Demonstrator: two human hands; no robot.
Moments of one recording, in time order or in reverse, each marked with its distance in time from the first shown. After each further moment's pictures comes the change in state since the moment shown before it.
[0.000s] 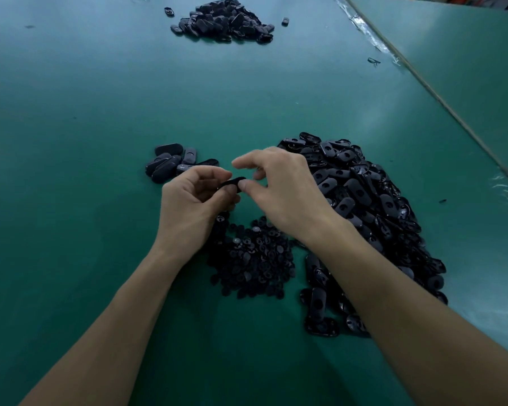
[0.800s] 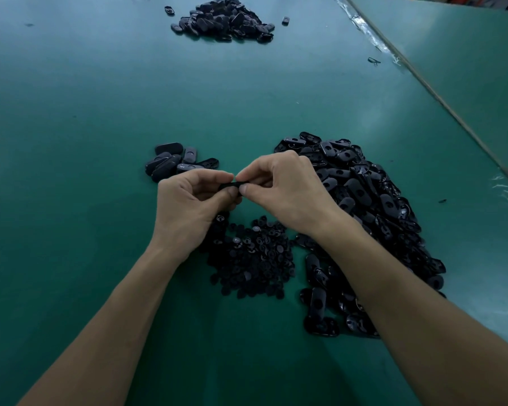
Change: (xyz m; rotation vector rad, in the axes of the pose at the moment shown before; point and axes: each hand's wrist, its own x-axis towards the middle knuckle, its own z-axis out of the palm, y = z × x) left_hand 0.000 0.002 -0.004 -0.016 -0.009 -0.014; right_hand 0.003 0.011 -0.001 0.136 -0.032 0.009
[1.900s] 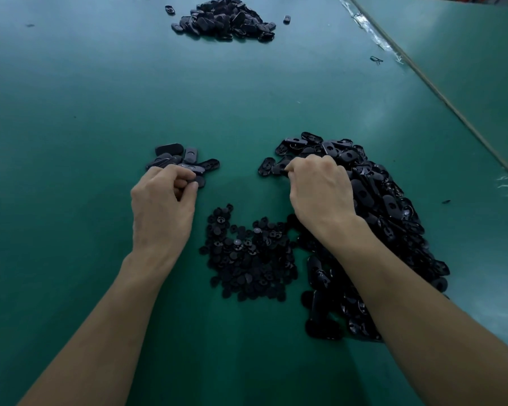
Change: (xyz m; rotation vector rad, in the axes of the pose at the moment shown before) left_hand 0.009 -0.008 -0.027 0.891 0.261 0.212; right_hand 0.004 0.034 -0.007 -0.772 0.134 0.131
